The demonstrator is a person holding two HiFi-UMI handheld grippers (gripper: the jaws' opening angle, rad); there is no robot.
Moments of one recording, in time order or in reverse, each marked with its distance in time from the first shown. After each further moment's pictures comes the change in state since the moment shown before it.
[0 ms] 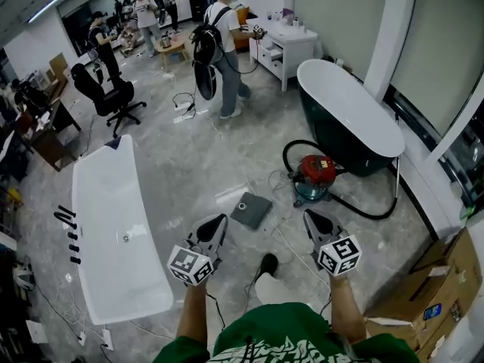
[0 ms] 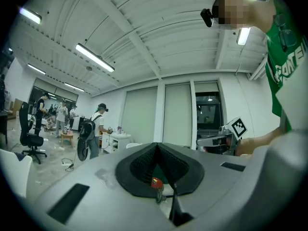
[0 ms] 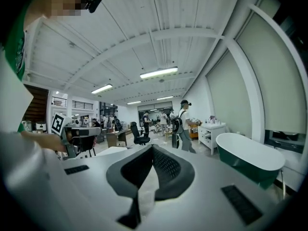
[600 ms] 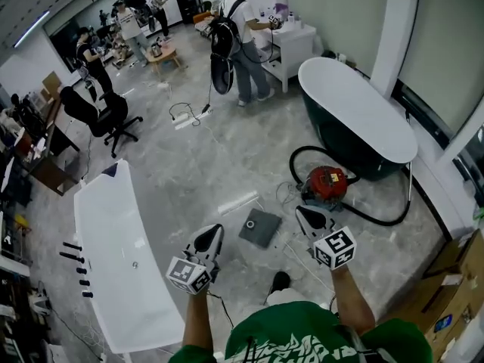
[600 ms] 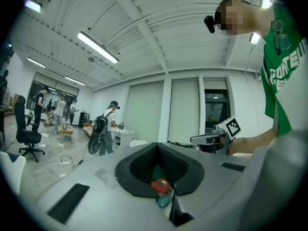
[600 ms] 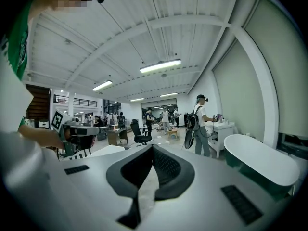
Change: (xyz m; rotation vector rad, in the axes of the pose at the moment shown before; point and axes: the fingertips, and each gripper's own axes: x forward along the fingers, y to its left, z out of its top) left arm 0.126 0.127 0.000 -0.032 0.052 0.011; right arm 0.173 -0.097 0.031 -0.023 0.032 0.066
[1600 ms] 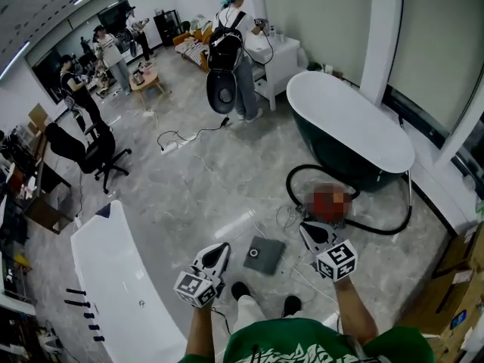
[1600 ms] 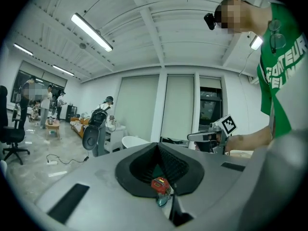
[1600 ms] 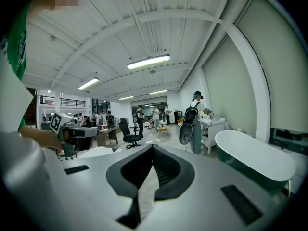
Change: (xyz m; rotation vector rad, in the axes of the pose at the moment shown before) left arm 0.091 0.082 -0.015 -0.020 0.066 -0.144; right arm 0.078 -0.068 -0.005 0.060 0.030 -0.121
